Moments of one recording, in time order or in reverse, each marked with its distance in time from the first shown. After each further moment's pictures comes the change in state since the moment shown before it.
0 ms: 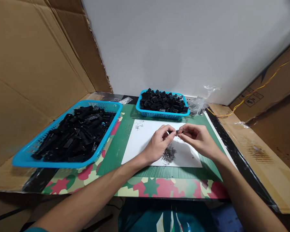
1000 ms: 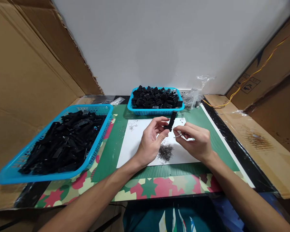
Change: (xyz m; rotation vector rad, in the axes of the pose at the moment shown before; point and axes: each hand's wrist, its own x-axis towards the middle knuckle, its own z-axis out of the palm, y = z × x) left_hand 0.003 -0.003 0.003 -0.214 0.099 0.087; right_hand -0.011 0.008 0.019 -0.435 0.399 -0.537
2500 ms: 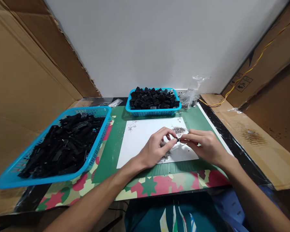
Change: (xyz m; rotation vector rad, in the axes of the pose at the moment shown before) left_hand -0.005 0.014 0.002 0.321 -0.341 -0.048; right_hand -0.022 0.004 -0.046 -0.080 -0.348 0.048
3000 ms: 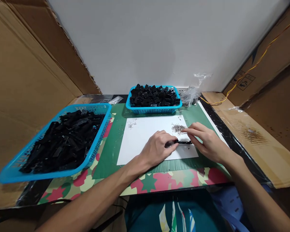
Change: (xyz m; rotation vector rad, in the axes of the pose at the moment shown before) left_hand -0.004 -0.024 0.016 0.457 0.011 0.153; right_hand -0.004 0.006 -0.011 0.057 -0.080 0.075
